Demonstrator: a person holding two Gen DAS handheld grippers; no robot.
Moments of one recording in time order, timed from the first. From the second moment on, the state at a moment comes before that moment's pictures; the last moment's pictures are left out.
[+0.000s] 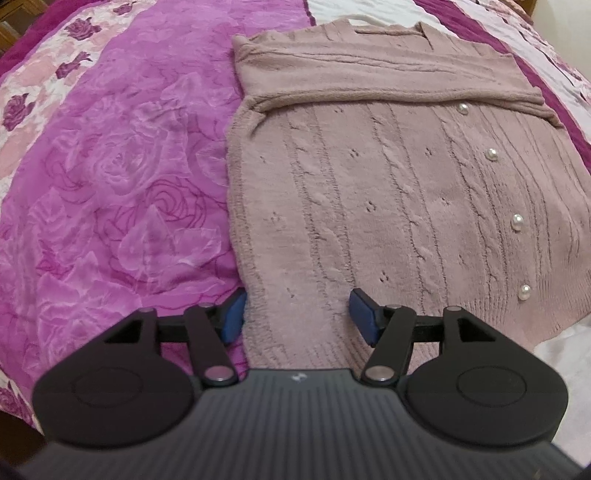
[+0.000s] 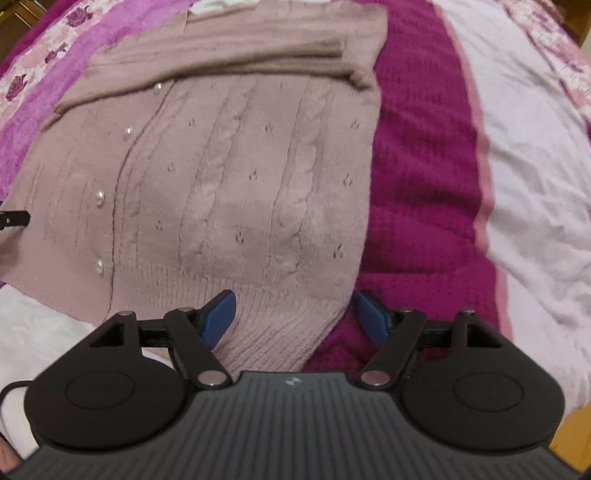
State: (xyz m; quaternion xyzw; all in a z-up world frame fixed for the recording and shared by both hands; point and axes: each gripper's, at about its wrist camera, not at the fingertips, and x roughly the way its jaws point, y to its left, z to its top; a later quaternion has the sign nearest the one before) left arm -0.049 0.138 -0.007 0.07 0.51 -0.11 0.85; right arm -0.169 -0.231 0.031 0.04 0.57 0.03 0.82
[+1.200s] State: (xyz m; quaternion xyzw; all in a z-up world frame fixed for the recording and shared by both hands) left arm -0.059 0.122 -0.027 0.04 0.53 -0.21 0.82; right arm -0.170 -0.224 0.005 0.10 0.54 0.10 0.83
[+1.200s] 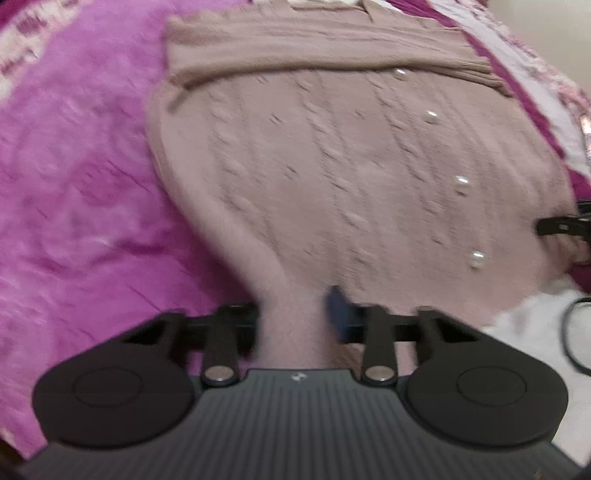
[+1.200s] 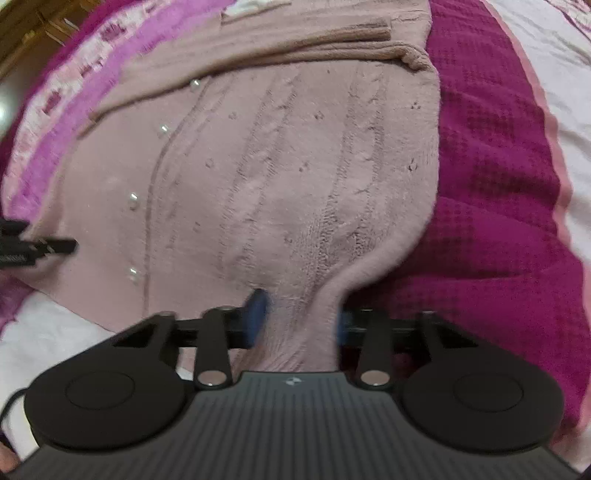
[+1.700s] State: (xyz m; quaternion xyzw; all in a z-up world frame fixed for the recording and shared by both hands) left arm -0.050 0.145 0.025 -0.13 0.43 -0.23 0.86; right arm -0.176 -0.257 0.056 0.22 0.38 0.13 0.89
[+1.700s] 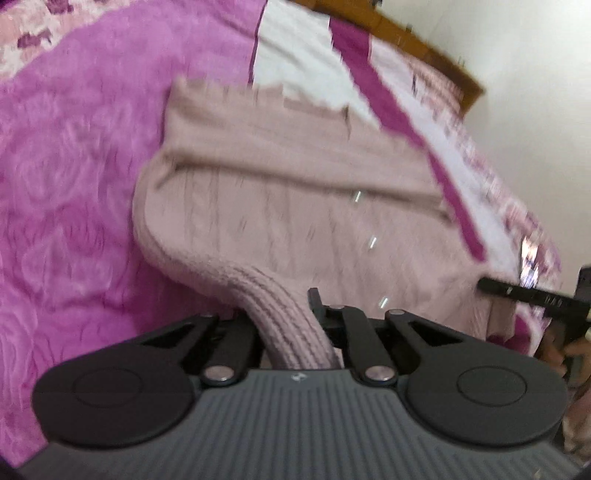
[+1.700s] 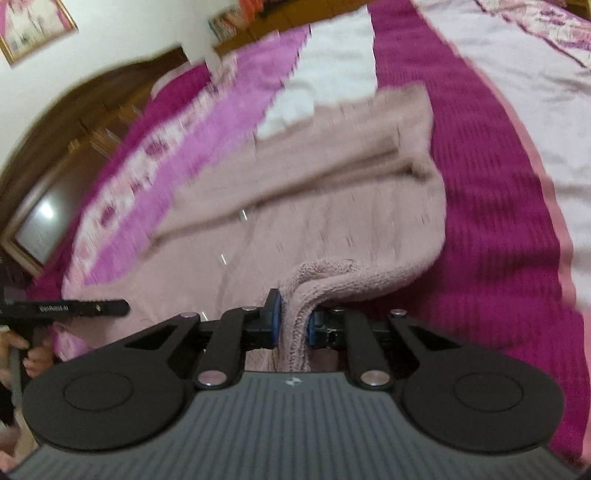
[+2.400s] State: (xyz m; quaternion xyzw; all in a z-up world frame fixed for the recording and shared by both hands) left arm 0.057 0.129 0.093 -0.21 0.30 -0.14 0.92; right arm -0.076 -0.300 0.106 0.33 0.19 0.09 0.92
